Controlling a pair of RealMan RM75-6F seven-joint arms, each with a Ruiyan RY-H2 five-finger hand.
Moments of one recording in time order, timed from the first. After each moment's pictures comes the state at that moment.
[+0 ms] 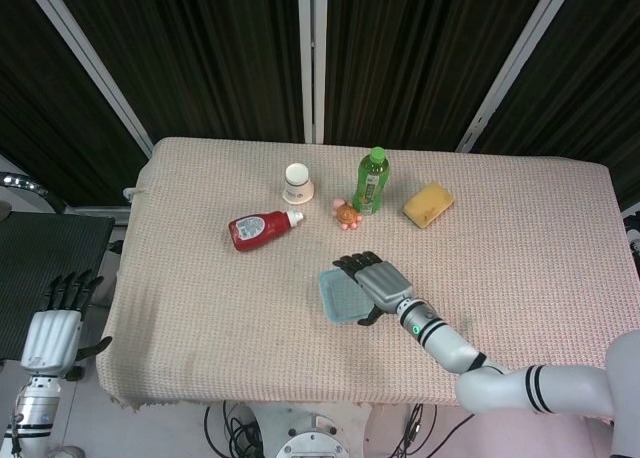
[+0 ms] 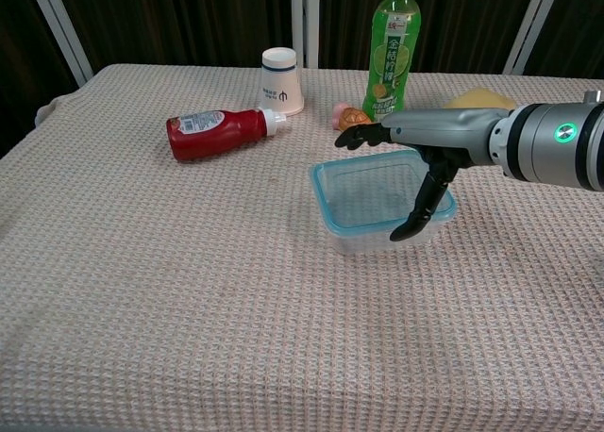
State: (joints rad) left arm -0.10 -1.30 -0.03 -1.46 1.50 1.48 0.09; right arm 0.94 -1.42 0.05 -1.73 -0.83 0.82 -0.34
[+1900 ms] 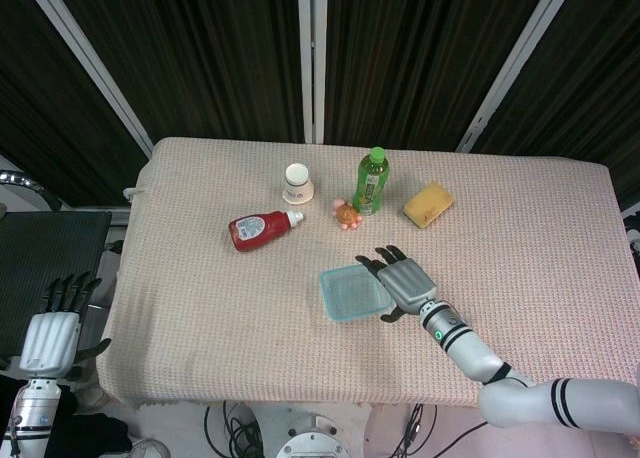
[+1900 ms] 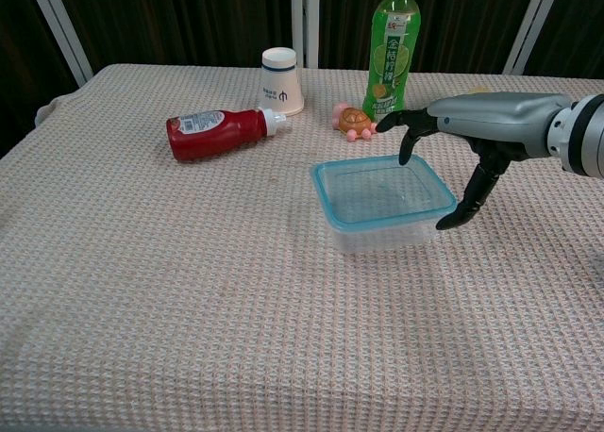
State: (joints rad) left arm -0.09 -1.31 -0.02 -1.46 1.50 1.48 0.07; right arm 0.84 -1.34 0.02 -1.79 -0.93 0.92 -0.41
